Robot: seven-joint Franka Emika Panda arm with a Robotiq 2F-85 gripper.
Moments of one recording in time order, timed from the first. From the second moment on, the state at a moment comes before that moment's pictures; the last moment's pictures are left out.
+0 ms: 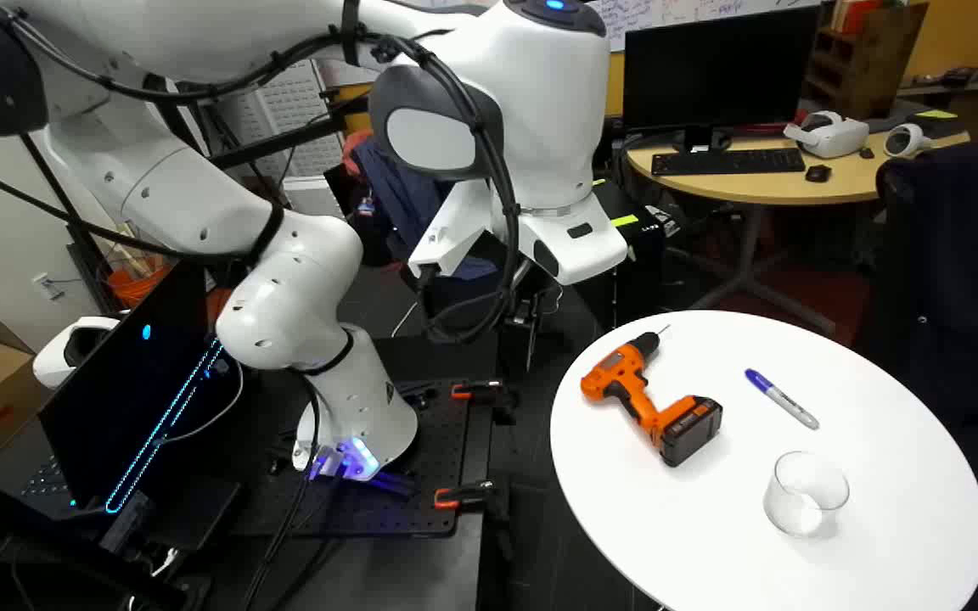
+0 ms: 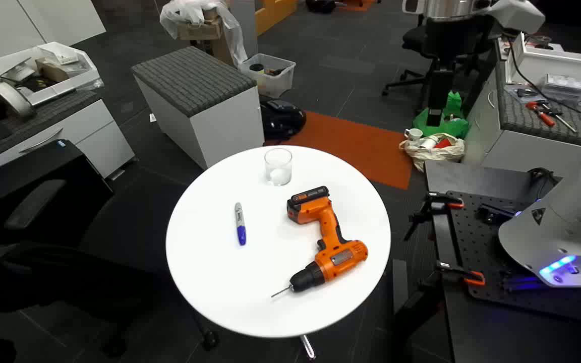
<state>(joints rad) -0.11 -0.61 -0.17 -2.62 -0.01 1.85 -0.02</state>
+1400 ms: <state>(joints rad) -0.11 -0.58 -0.13 -2.61 -0.01 2.03 0.01</state>
